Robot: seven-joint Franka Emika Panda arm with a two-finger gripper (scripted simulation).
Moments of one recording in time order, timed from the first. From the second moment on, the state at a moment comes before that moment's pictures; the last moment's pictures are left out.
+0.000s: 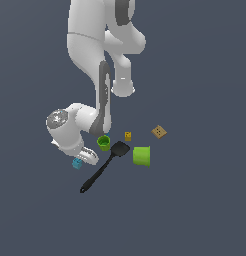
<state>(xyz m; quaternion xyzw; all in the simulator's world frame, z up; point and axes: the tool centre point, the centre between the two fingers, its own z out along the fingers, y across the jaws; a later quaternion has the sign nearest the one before) 0.026 -0.205 0.022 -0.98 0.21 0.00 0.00</state>
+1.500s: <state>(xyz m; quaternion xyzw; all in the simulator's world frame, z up) -0.023 -0.143 0.125 -0.98 0.21 0.00 0.00</state>
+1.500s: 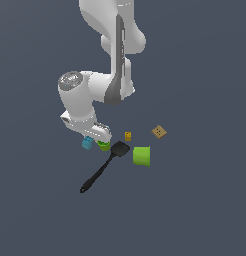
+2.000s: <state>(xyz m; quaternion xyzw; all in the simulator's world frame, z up) -0.055 -0.101 0.197 -0.98 0.21 0.00 0.00</state>
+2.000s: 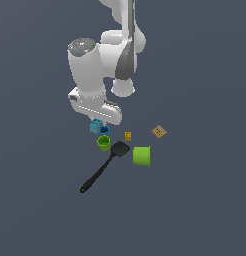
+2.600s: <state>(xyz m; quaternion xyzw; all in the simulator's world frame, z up) -0.097 -0.045 0.293 -0.98 0.21 0.00 0.00</state>
